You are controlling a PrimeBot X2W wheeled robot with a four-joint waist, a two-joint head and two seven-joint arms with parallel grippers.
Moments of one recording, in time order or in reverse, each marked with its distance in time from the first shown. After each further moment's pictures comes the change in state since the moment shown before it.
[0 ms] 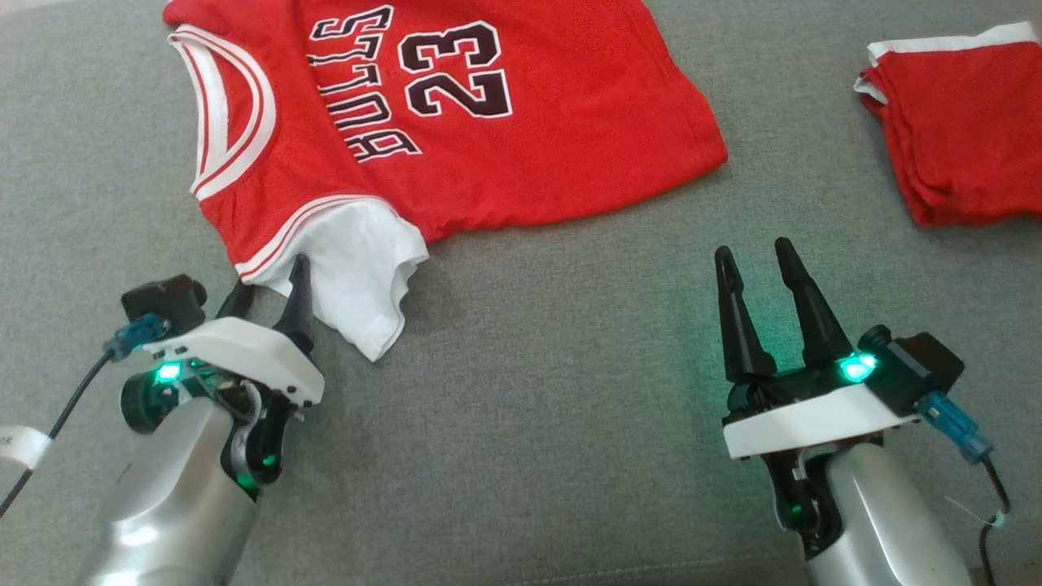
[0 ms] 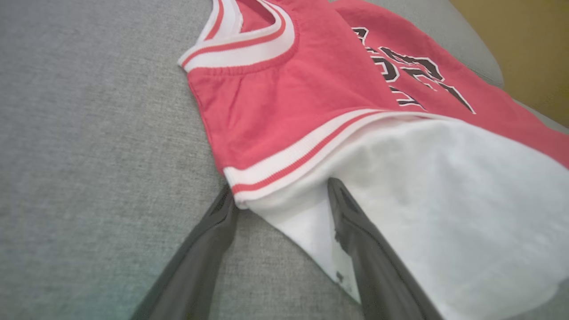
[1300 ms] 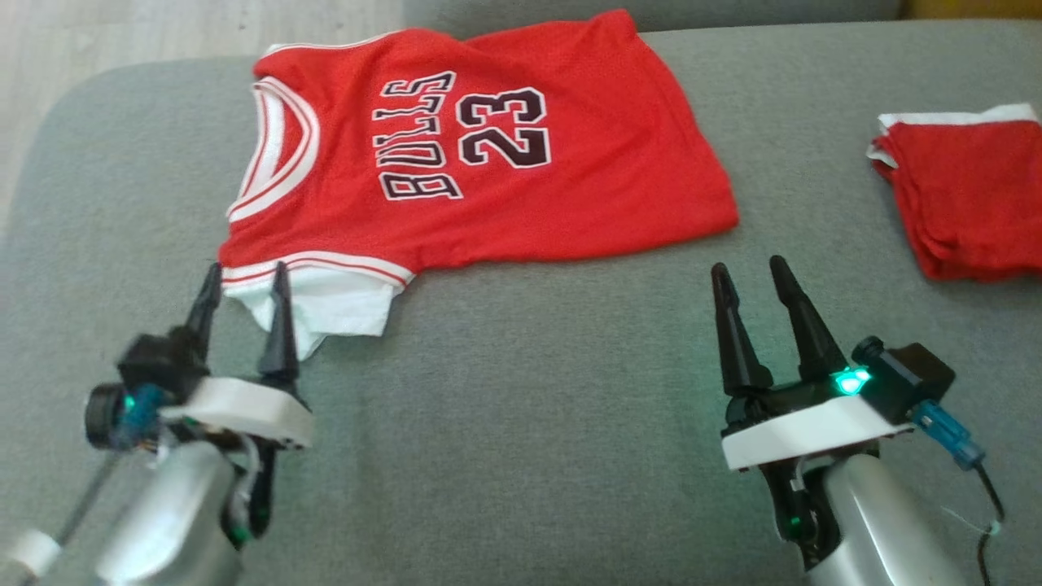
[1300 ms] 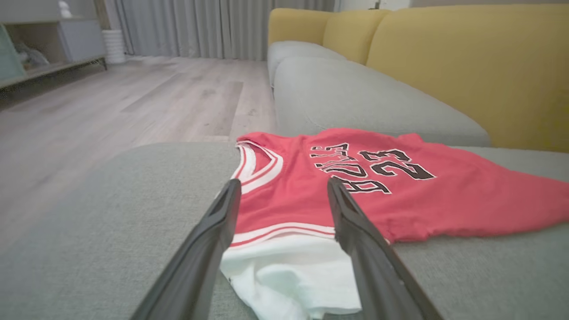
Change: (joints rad) left arm 0.116 0.088 -0.013 -0.167 0.204 0.102 -0.247; right arm 0.013 0.000 0.007 0.034 0.015 0.000 0.000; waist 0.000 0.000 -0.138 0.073
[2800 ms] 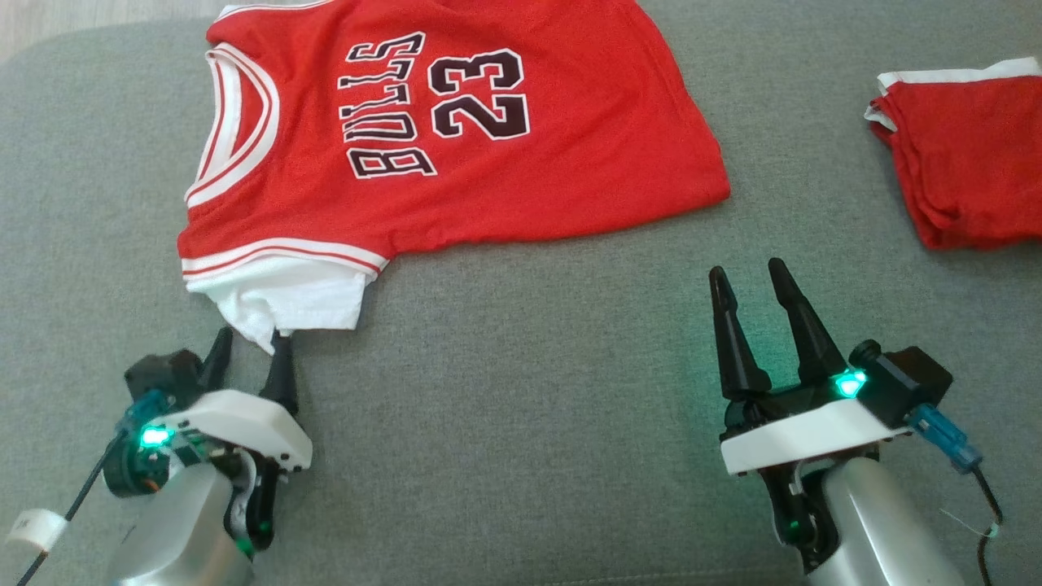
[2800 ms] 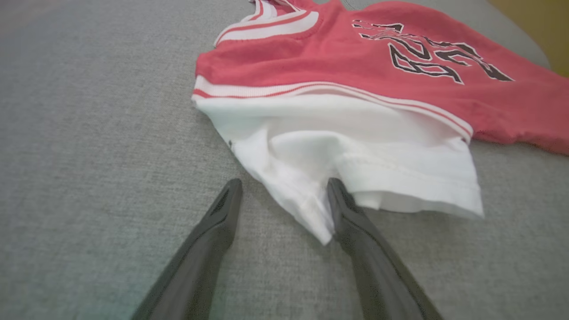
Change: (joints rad) left arm -0.008 -0.106 0.099 0.248 -0.023 -0.083 0.123; right arm 0.010 0.000 -0.001 -0.010 -0.023 0.000 0.000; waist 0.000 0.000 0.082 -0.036
